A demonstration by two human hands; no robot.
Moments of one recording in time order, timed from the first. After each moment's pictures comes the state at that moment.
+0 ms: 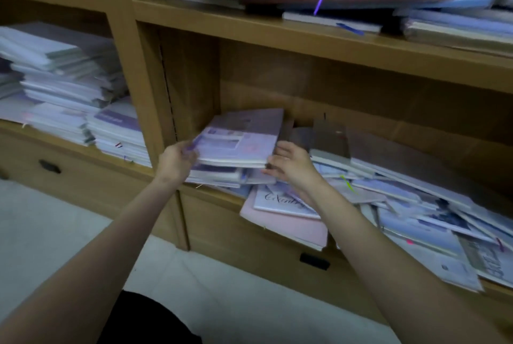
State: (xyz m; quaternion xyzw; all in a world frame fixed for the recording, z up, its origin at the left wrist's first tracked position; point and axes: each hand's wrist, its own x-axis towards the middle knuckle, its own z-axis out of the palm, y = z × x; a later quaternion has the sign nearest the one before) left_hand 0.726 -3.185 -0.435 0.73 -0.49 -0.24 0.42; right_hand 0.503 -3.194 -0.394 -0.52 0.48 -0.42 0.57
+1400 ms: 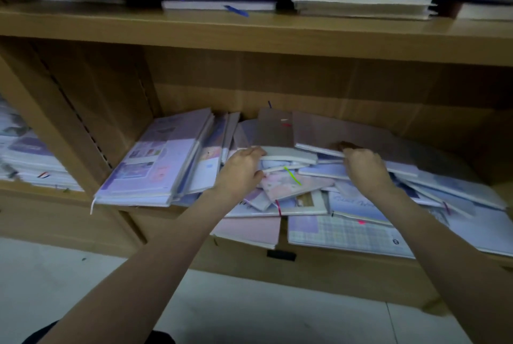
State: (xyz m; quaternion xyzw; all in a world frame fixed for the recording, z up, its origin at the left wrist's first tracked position) left_hand 0.514 -3.230 -0.426 0.56 -0.80 -0.07 0.18; right_hand 0.266 -3.242 -0.426 -0.71 0.70 -0.04 -0.06
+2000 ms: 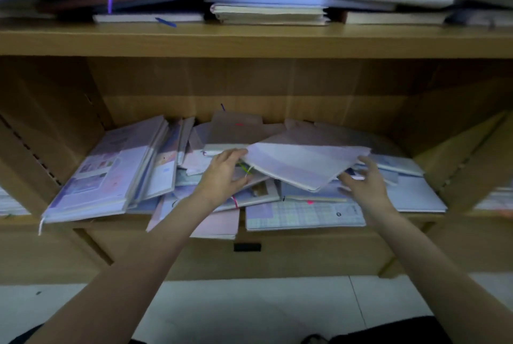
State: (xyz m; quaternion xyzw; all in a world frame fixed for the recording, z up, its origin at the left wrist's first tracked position) left_hand 0.476 -3.203 -0.431 0.49 -0.82 -0.15 0.25; right_hand 0.214 -3.129 -0.431 -0.39 0.66 -0.56 0.33
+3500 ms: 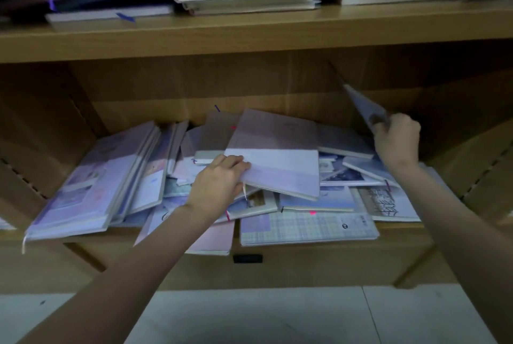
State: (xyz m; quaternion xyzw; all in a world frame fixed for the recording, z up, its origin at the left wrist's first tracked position) left_hand 0.463 -3.214 -0.430 0.44 -0.87 0.09 0.18; right_hand 0.154 -3.202 -0.387 -0.48 0.77 -0.42 -0.01
